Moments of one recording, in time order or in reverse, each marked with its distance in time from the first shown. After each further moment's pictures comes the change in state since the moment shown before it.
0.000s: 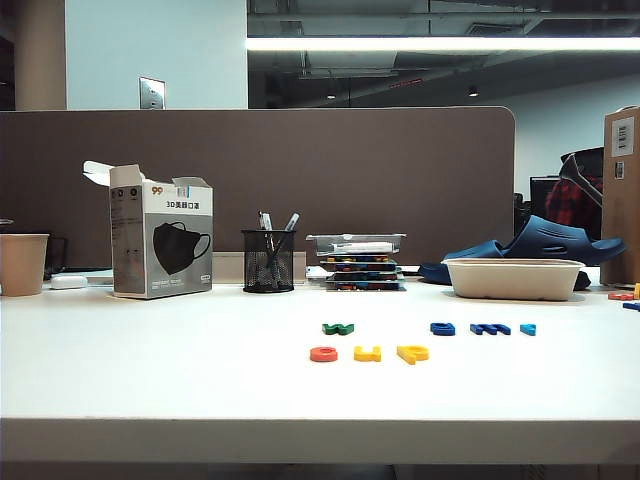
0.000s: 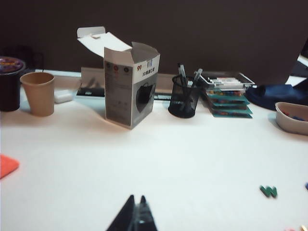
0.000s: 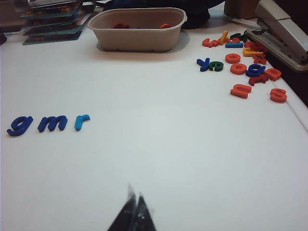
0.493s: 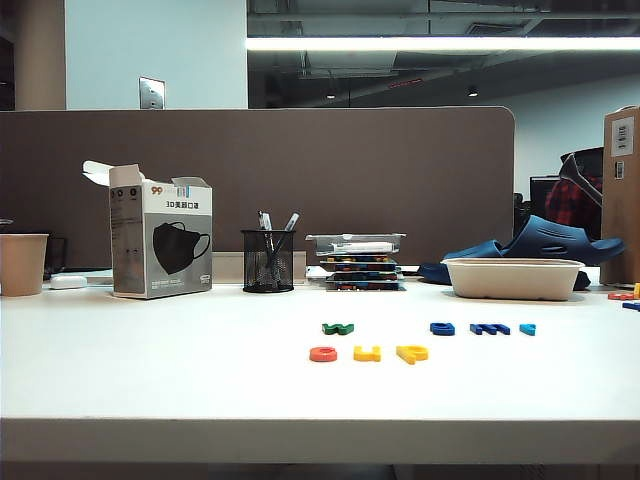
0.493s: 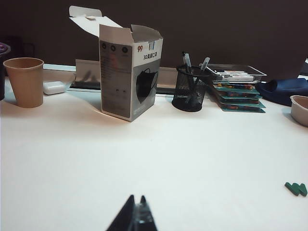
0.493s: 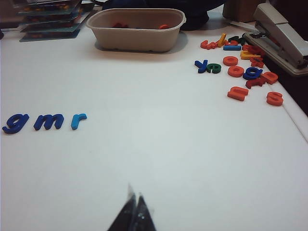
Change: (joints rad) left arm -0.001 0.000 -0.360 0.408 -0.002 0.002; right arm 0.000 0.000 -0.001 0.002 0.005 -0.026
